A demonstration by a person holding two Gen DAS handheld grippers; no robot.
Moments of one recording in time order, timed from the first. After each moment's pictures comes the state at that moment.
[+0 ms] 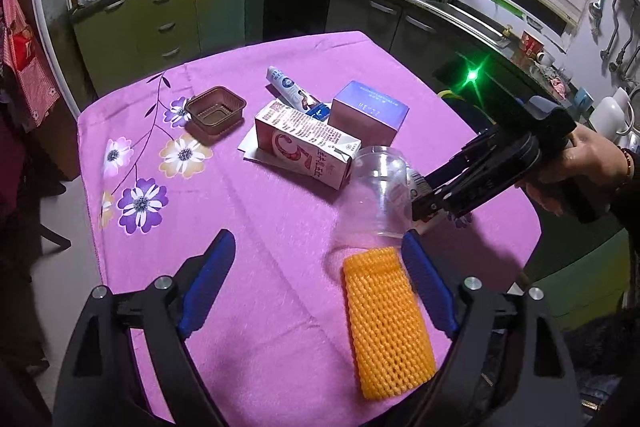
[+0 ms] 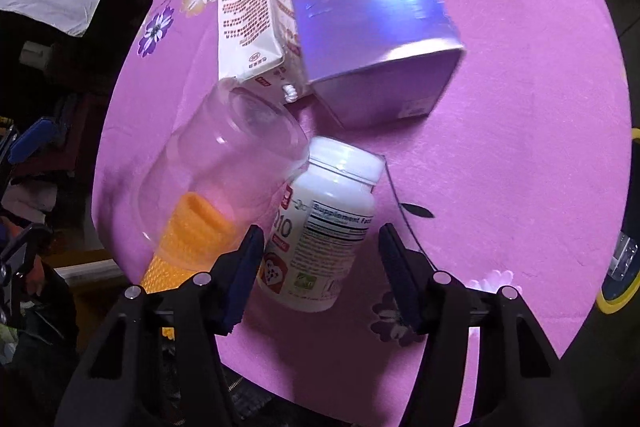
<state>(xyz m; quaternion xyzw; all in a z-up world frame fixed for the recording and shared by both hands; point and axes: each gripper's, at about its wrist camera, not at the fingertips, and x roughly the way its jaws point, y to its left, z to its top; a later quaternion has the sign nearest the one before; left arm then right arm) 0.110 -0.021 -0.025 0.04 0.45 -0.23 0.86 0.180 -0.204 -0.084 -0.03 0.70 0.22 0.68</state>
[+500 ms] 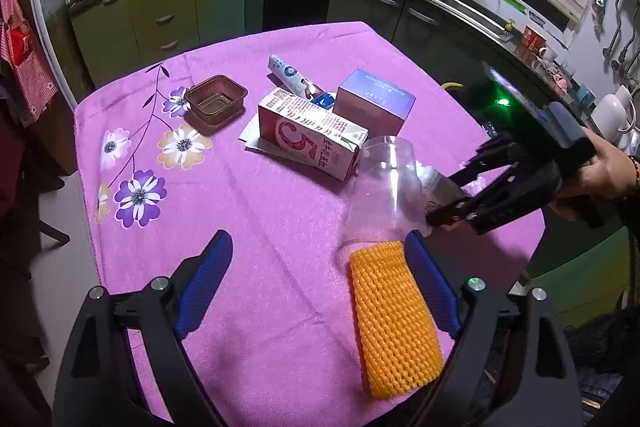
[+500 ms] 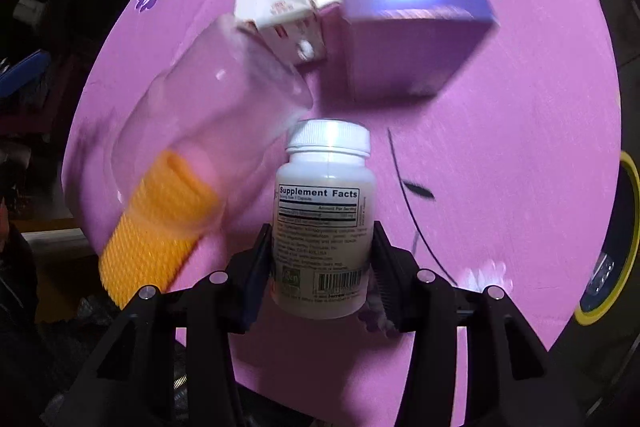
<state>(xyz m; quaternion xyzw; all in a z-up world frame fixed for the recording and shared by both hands) 0.116 -0.021 -0.035 0.05 0.46 -0.23 0.86 0.148 -0.213 -0.086 -0.09 0.68 0.22 0.69</state>
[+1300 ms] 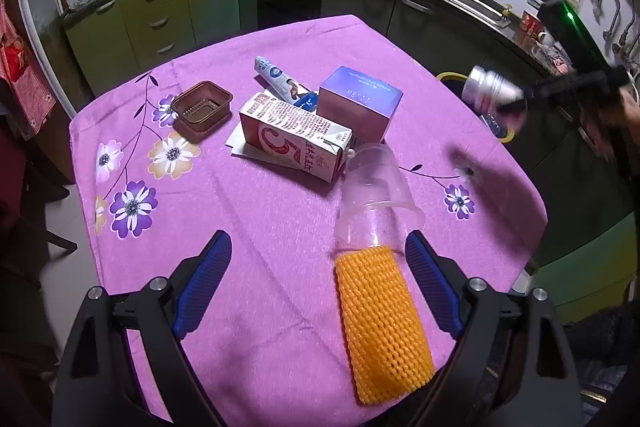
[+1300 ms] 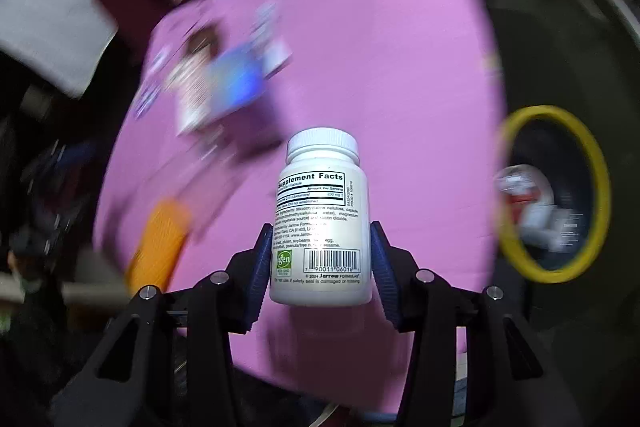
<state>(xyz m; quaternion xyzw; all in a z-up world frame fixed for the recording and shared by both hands) 0.116 -0.043 -0.031 0.07 0.47 -0.23 0.85 0.155 -0.385 0.012 0.03 0.59 0.12 0.80</state>
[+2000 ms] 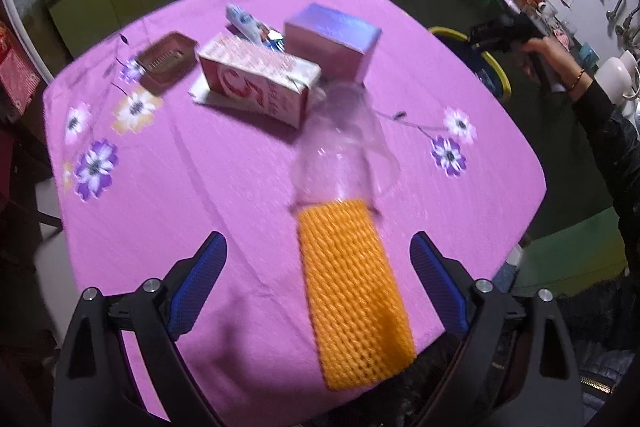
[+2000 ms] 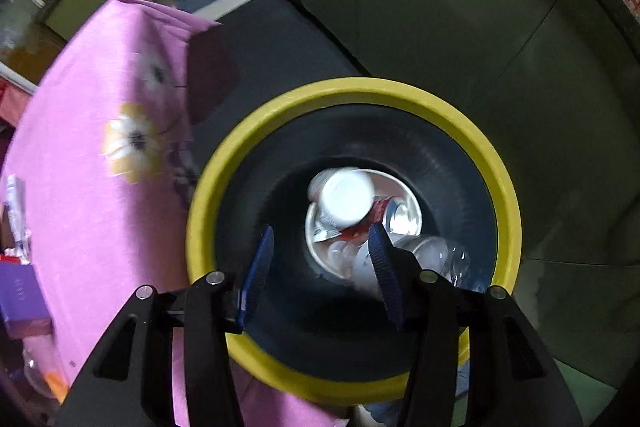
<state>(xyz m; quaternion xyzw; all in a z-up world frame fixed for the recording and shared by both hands) 0.104 -0.071 -0.068 0.08 0.53 -0.24 0.81 0.252 -0.576 -0.097 0.14 0.60 -0.08 0.78</state>
